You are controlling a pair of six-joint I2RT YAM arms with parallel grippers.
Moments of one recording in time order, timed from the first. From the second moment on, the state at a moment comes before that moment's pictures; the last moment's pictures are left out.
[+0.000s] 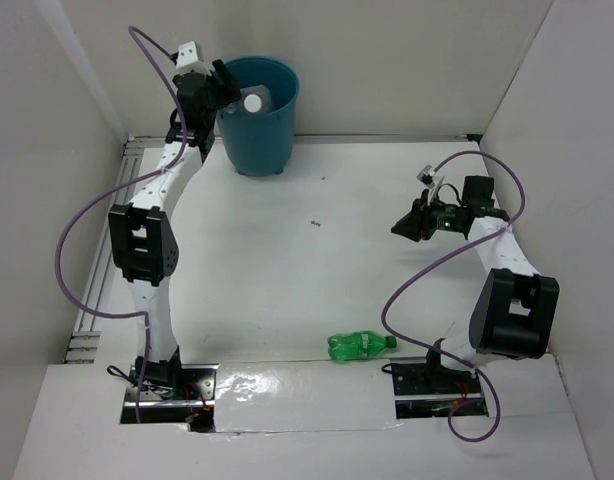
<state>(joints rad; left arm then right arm) -0.14 2.11 2.00 0.13 -0.17 -0.36 -0.21 1.45 0.99 -0.47 -1.06 -0.55</state>
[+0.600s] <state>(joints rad) -0.07 2.06 2.04 -0.24 -0.23 -0.61 -0.21 1.45 0.97 -0.48 -1.06 -0.56</state>
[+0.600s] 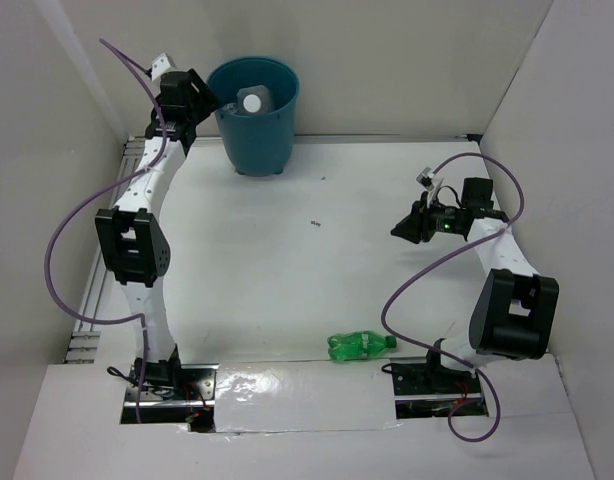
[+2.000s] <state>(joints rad) -0.06 1.79 1.91 -0.60 0.07 -0.55 -0.22 1.36 0.91 -0.51 -1.08 -0.62</state>
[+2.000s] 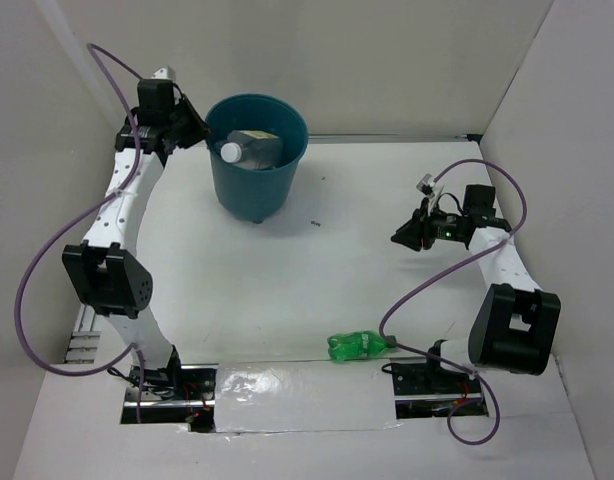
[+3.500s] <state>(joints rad) -0.08 0.90 1.21 -0.60 0.03 -0.54 0.65 1.18 0.83 -1.00 -0.71 -1.10</state>
